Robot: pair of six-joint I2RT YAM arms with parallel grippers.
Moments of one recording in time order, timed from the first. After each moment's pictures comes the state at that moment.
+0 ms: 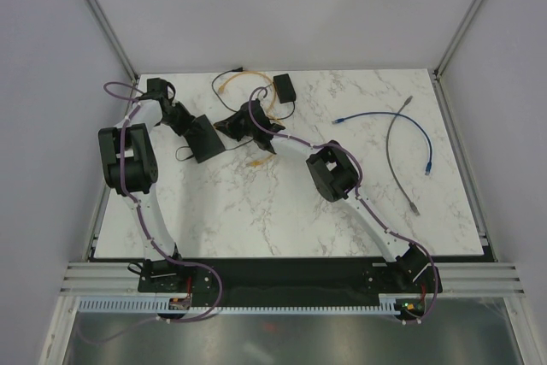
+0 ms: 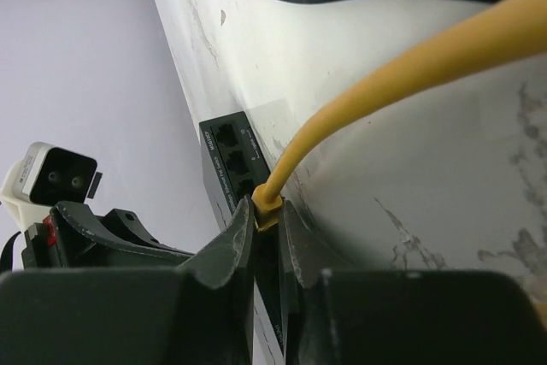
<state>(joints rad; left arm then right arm) 0.13 2.11 1.58 -0.61 0.38 -0.62 0.73 2.83 2.33 0.10 -0.11 1.47</state>
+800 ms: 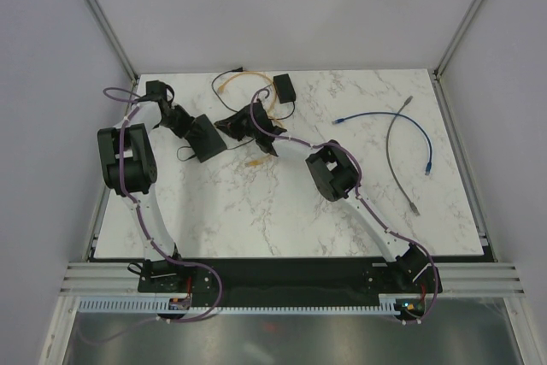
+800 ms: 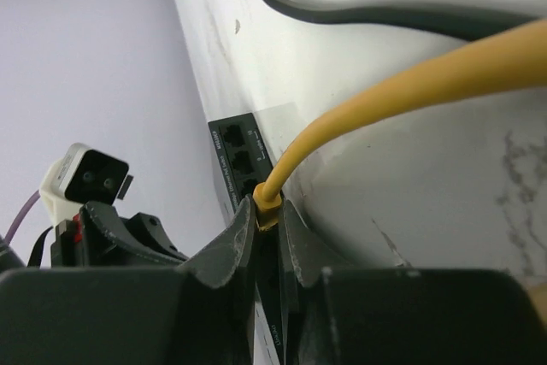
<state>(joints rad) 0.14 2.11 1.56 -0.62 0.42 -0.68 0.71 2.84 2.27 0.26 -0.13 1.49</state>
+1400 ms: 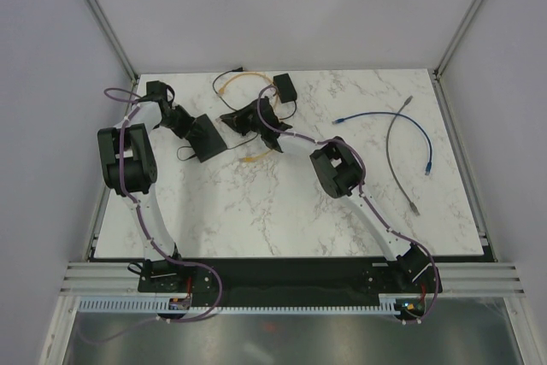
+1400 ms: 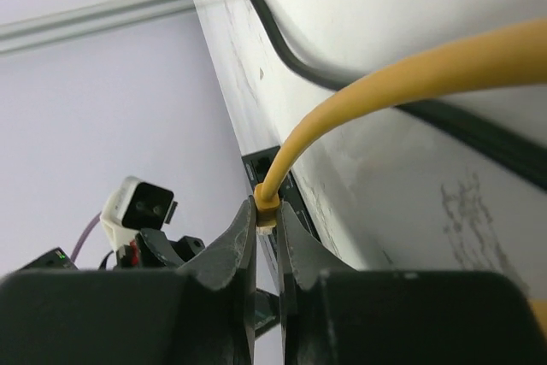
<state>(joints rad) 0.14 2.11 1.55 -0.62 0.43 -0.67 0.68 2.81 2.23 0.26 -0.12 1.57</state>
